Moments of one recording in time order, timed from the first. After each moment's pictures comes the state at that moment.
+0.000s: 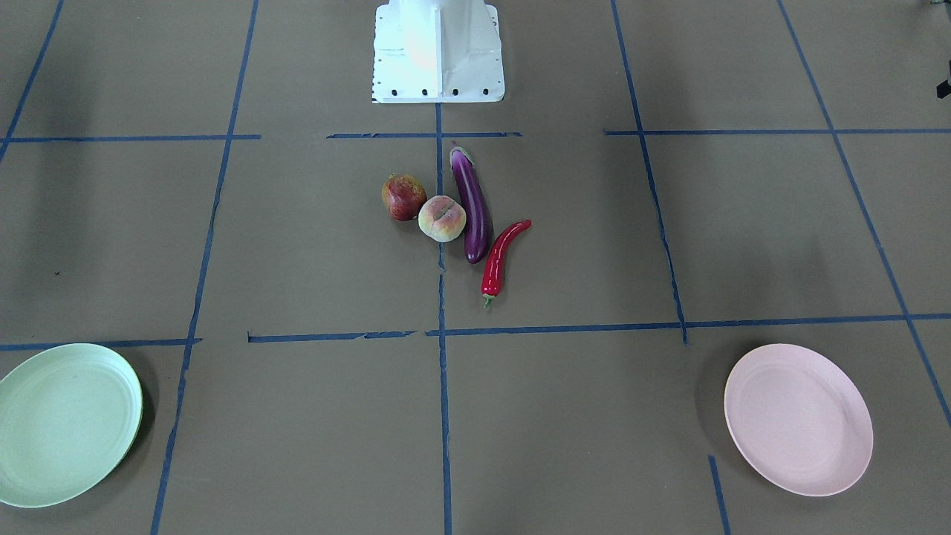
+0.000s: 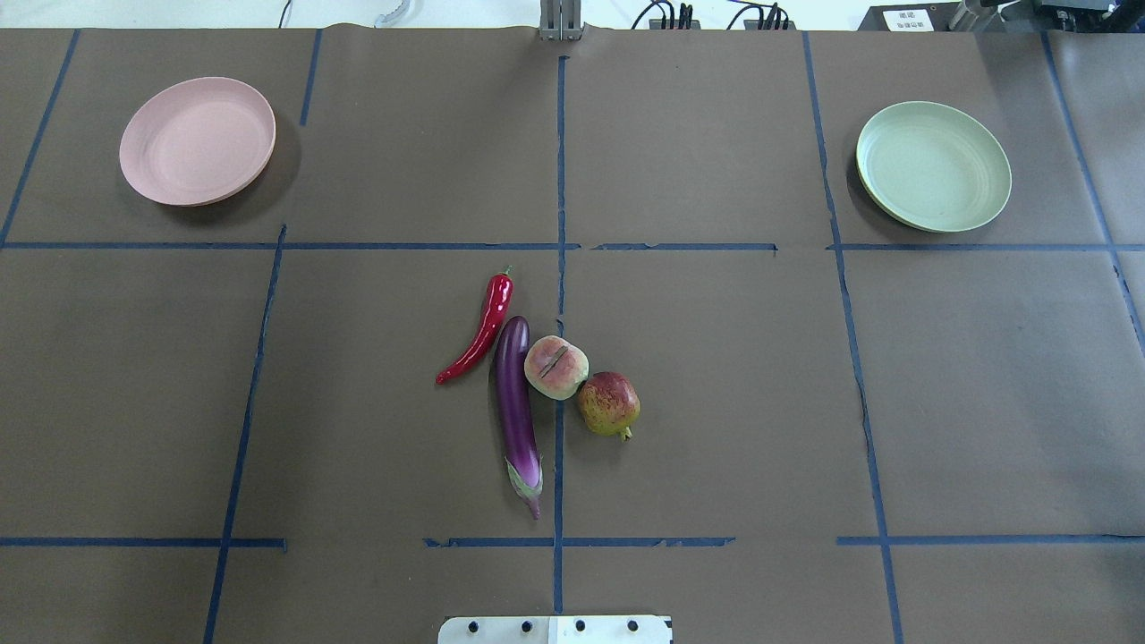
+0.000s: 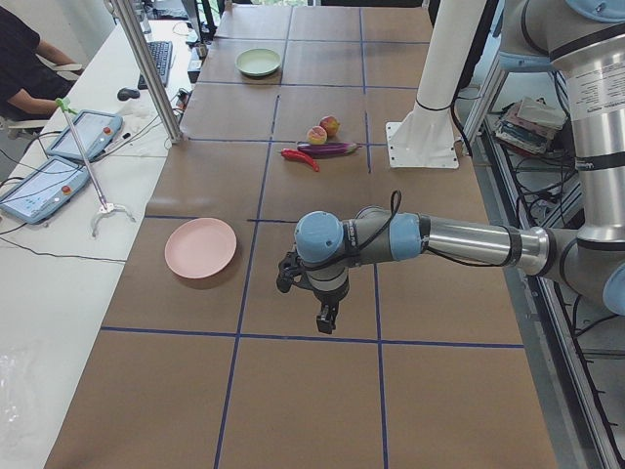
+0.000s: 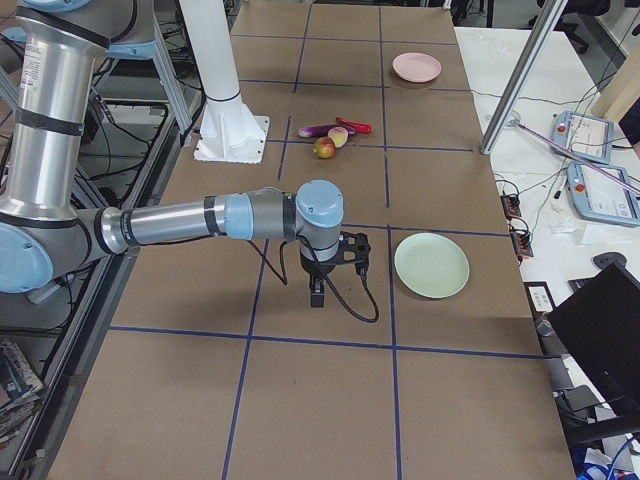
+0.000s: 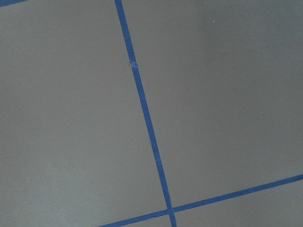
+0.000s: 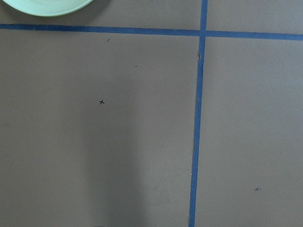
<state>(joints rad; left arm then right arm) -1.56 -1.30 -1.95 -1.29 -2.38 0.36 1.50 -1.82 2.00 -1.70 2.36 0.05</state>
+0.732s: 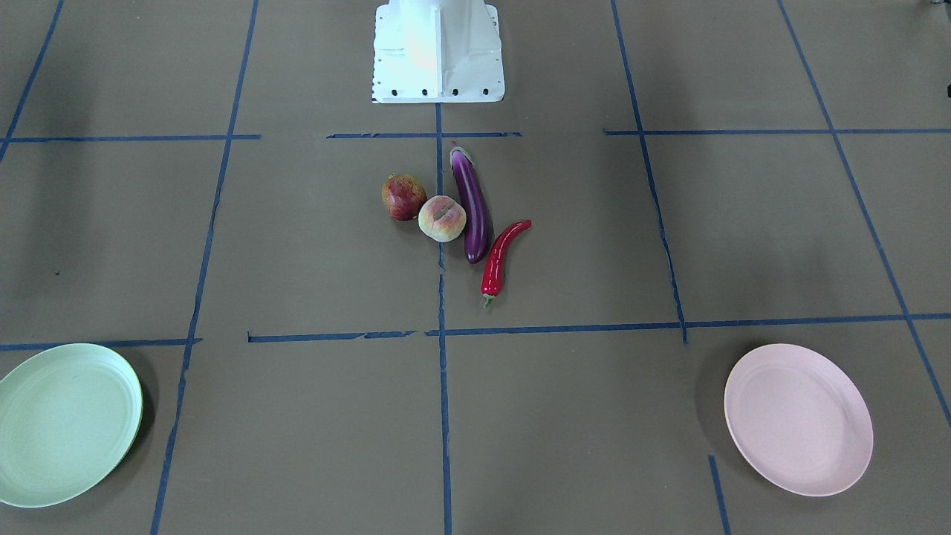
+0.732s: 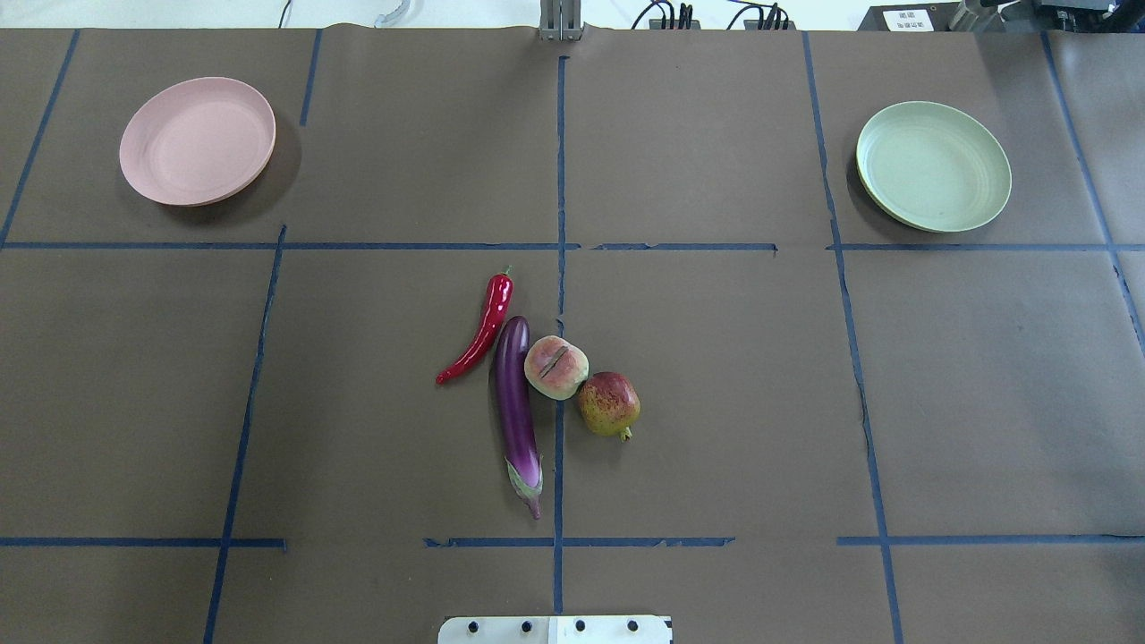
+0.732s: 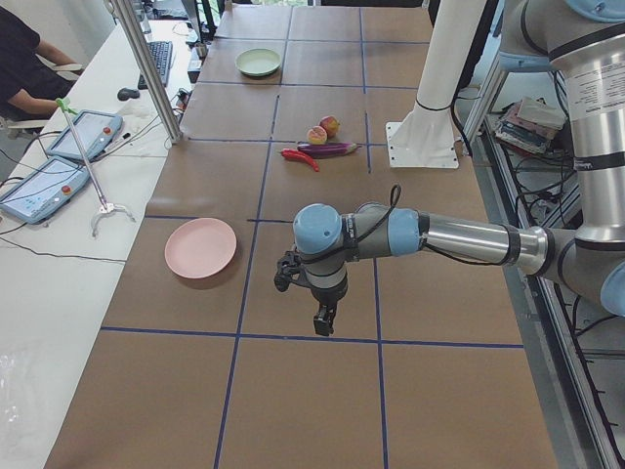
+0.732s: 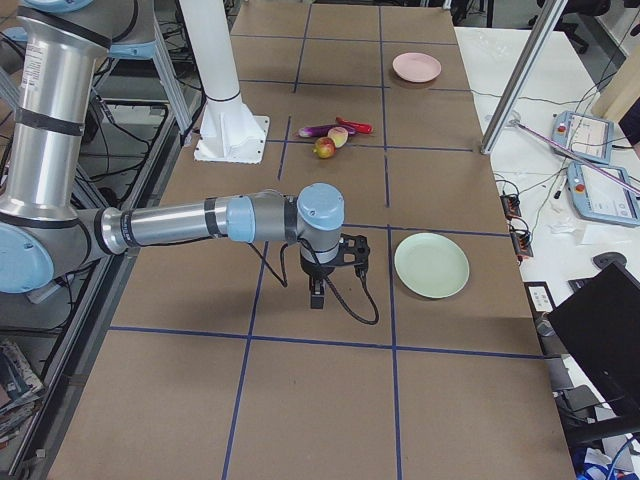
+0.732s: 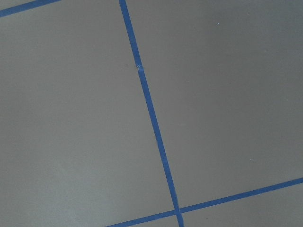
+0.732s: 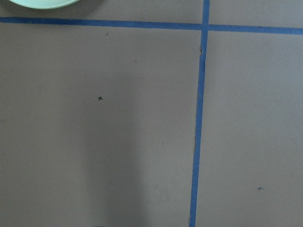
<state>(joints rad) -1.56 -1.31 -1.98 -1.29 -2.28 0.35 1.49 -1.82 1.99 -1.69 2.36 0.05</state>
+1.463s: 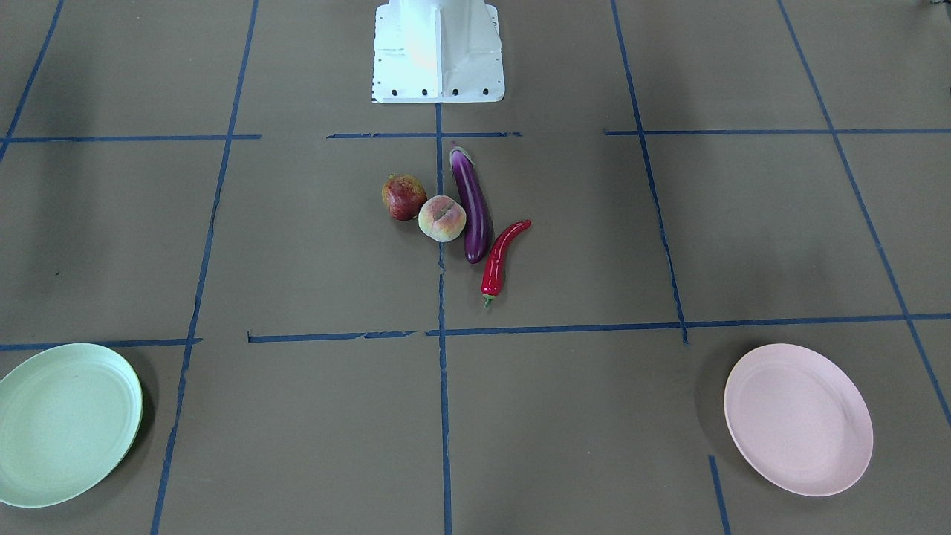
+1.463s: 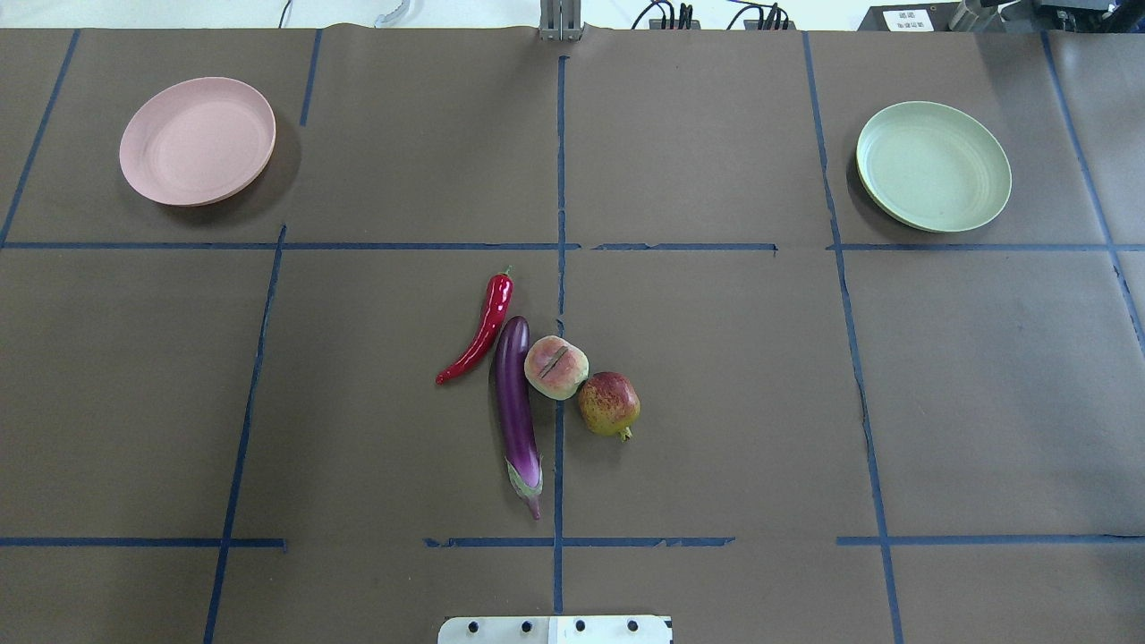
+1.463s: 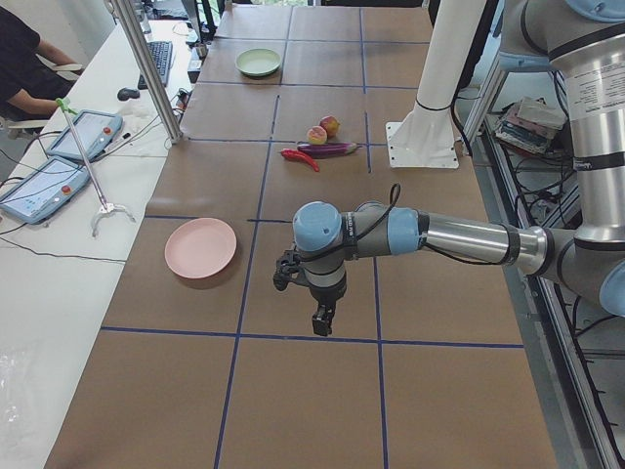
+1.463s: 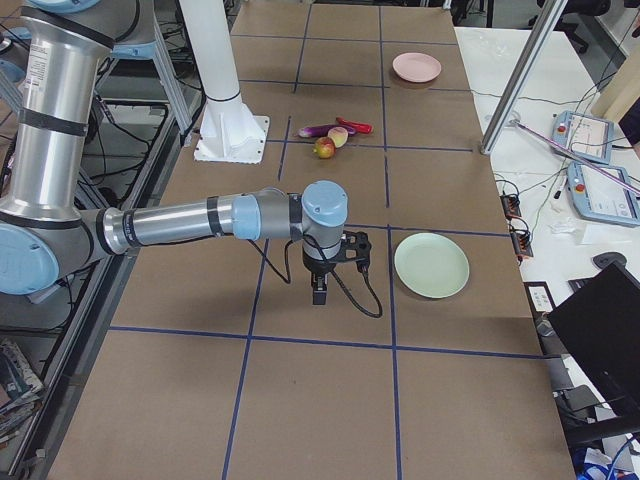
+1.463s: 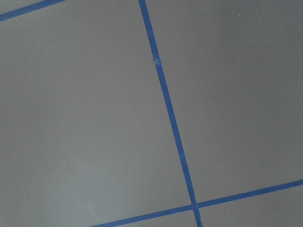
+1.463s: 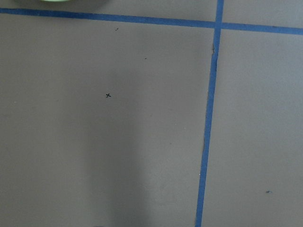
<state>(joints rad) -1.56 -1.31 -1.98 -1.30 -2.29 0.35 1.45 -1.81 2.00 -1.68 2.36 0.06</state>
